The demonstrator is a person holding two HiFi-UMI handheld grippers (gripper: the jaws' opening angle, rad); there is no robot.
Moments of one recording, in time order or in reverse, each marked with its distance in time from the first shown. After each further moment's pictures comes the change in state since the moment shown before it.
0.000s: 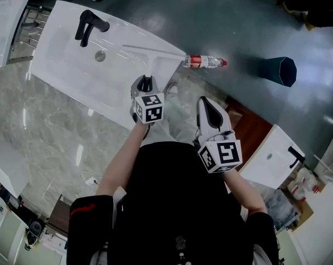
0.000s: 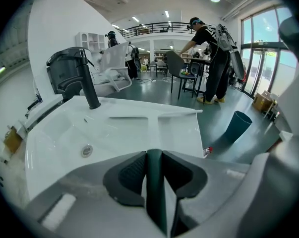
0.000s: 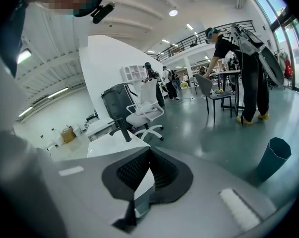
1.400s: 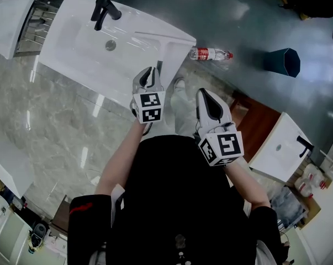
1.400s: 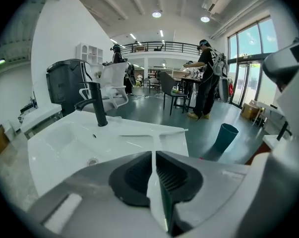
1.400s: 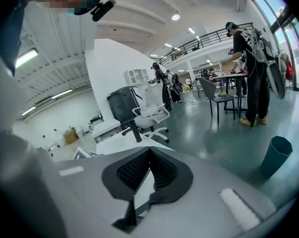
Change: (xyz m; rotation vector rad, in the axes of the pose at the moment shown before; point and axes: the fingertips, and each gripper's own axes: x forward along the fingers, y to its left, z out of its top) left arm -0.078 0.019 0.024 0.048 -0.194 -0.107; right arm -0.023 0.062 -0.017 -0.016 -0.042 0.025
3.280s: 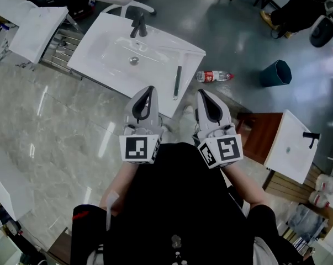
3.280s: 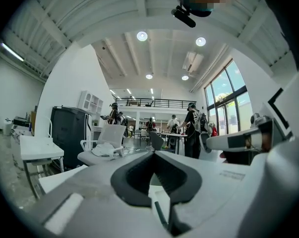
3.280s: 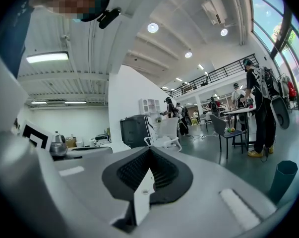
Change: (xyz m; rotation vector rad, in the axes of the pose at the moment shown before) left arm -0.300 0.036 0.102 0.036 -0.654 -0.121; right arm -0.092 0.164 0.047 -0.162 -0.378 0.048
